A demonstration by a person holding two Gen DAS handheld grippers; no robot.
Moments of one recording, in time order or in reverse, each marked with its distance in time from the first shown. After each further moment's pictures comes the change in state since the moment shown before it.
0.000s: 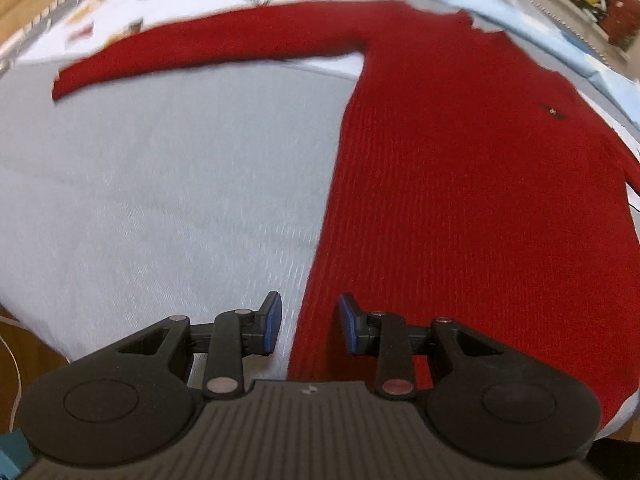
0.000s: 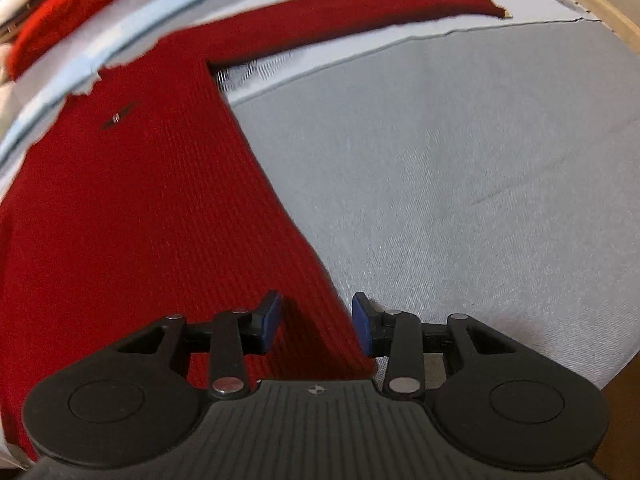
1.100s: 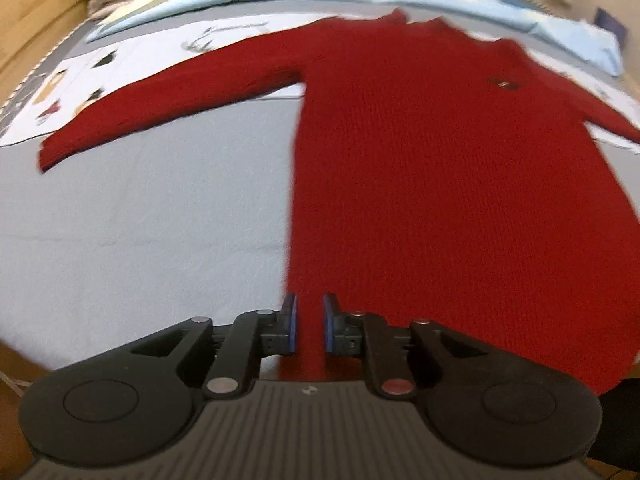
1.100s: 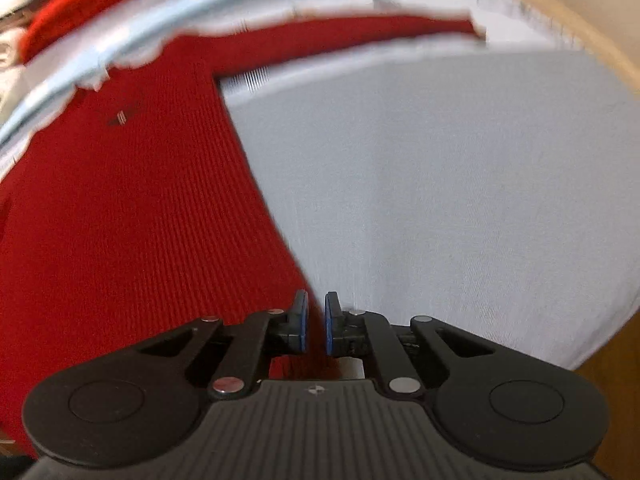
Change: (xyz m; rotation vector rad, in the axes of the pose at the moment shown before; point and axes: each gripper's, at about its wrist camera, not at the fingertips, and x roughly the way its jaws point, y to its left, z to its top) left arm -0.042 -0.034 -0.025 0.241 -0.106 -0.002; right arm -0.056 -0.026 -0.019 -0.097 -0.147 -0.015
